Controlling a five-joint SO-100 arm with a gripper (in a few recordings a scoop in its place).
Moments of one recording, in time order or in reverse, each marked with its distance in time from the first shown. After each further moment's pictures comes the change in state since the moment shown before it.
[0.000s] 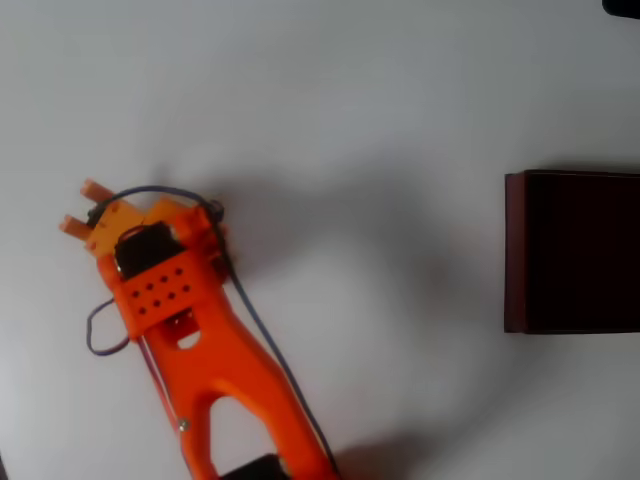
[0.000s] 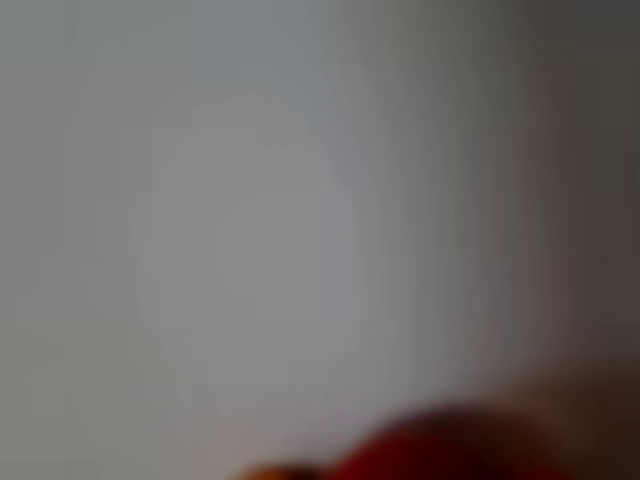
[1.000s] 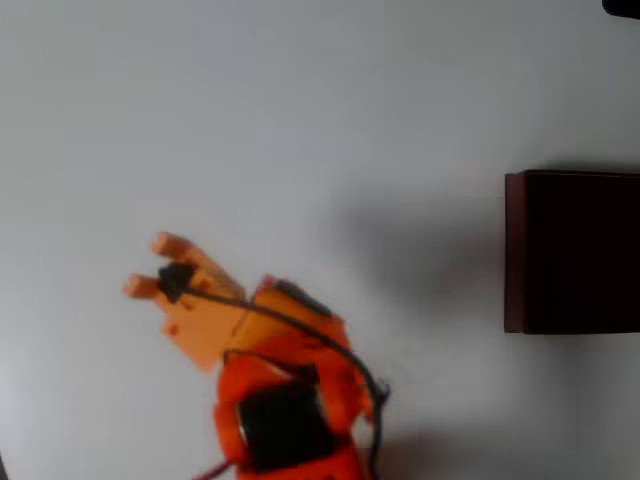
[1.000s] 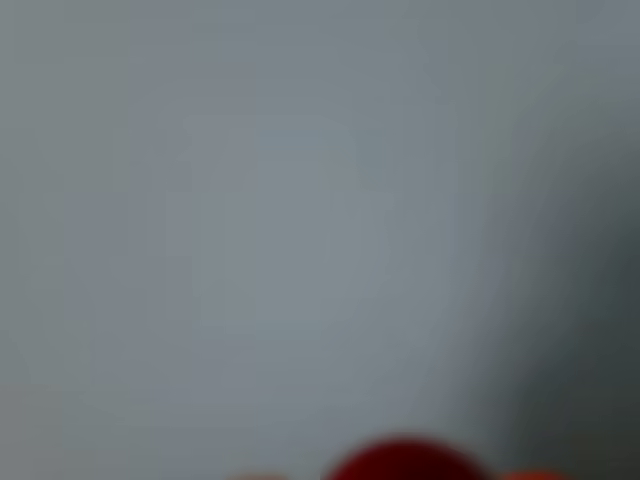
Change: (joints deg) arm 15.2 54.5 20.7 19.0 -9.9
